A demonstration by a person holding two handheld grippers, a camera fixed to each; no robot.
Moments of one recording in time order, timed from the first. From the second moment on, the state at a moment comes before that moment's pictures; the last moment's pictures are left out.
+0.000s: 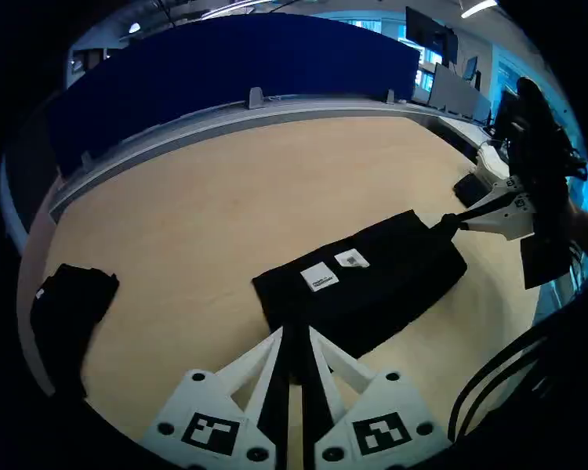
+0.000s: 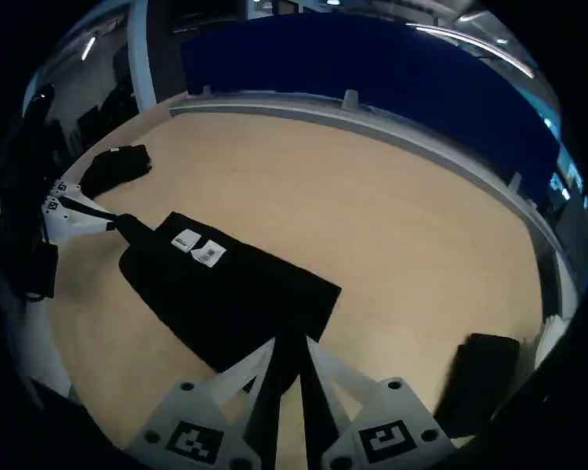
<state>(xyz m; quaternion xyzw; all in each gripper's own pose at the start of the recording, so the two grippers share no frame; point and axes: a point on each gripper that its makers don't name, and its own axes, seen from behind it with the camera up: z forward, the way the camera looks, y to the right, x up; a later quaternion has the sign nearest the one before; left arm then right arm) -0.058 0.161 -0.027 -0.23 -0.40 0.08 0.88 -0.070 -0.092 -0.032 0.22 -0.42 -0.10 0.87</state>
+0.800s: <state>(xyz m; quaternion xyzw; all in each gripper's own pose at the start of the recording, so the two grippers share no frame) -0.104 0.156 0.005 -0.21 -0.41 0.09 0.88 -0.108 -0.091 -0.010 0.18 -0.43 -0.08 0.88</state>
